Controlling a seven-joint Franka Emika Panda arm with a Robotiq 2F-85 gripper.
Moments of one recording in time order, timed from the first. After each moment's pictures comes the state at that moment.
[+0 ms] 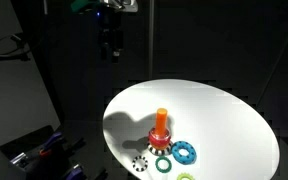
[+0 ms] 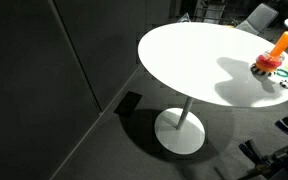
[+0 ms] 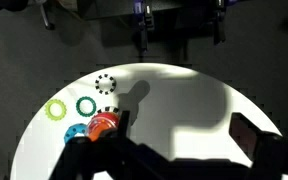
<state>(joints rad) -0.09 -0.26 -0.02 -2.12 -0.11 1.64 0.05</state>
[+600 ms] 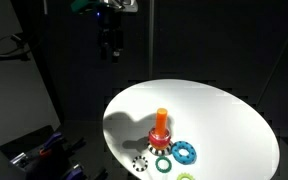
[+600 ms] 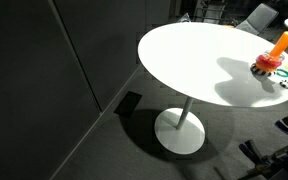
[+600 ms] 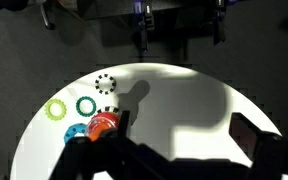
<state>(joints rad) -0.09 -0.26 -0.02 -2.12 -0.11 1.64 0.05</state>
